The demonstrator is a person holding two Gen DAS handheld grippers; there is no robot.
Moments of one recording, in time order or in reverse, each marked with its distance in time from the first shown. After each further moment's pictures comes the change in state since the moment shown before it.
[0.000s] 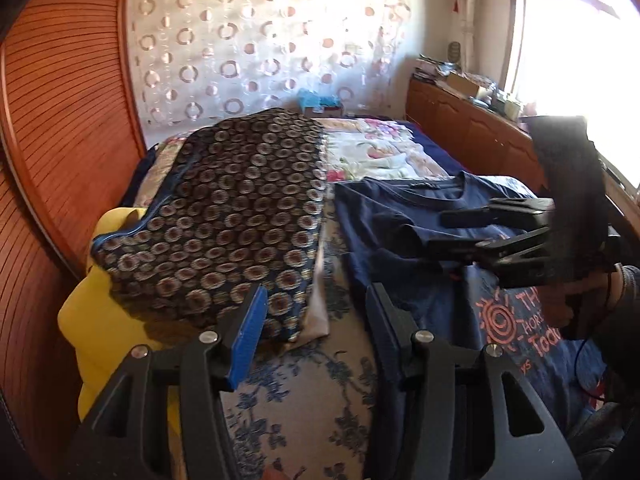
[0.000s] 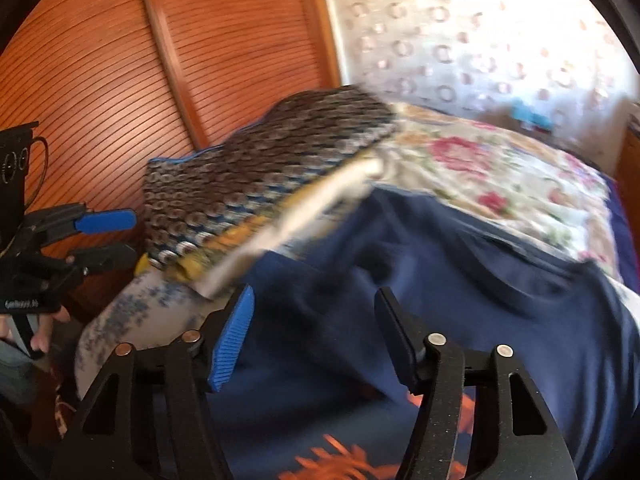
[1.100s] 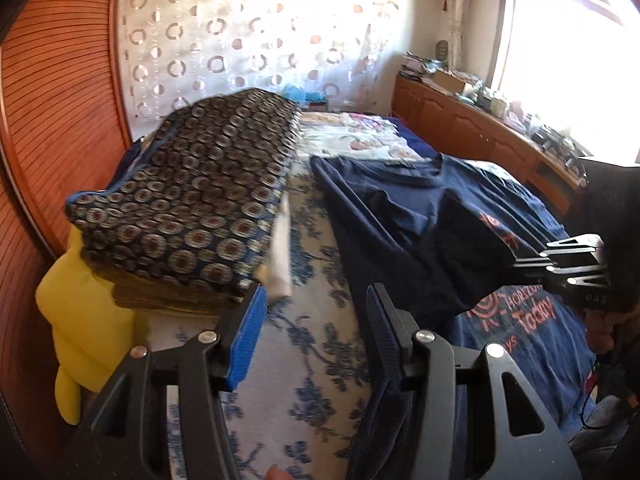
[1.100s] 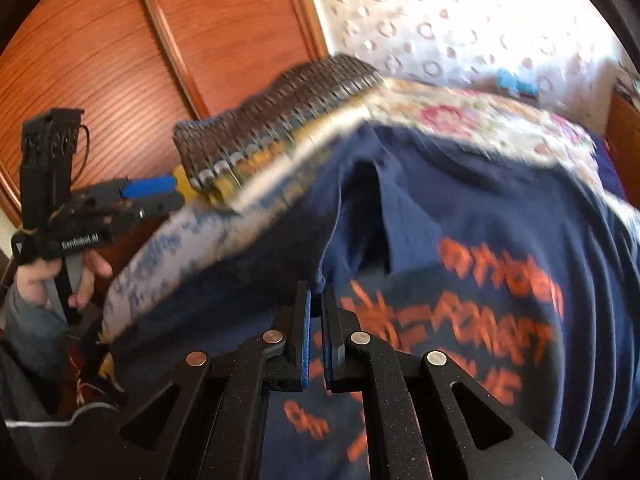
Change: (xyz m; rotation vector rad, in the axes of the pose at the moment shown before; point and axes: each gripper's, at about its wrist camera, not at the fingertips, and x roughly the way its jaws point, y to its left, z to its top) left arm 0.009 -0.025 -0.035 0.011 0.016 -0.066; right arm -0.076 0.012 -0.091 0.111 0.048 -0.022
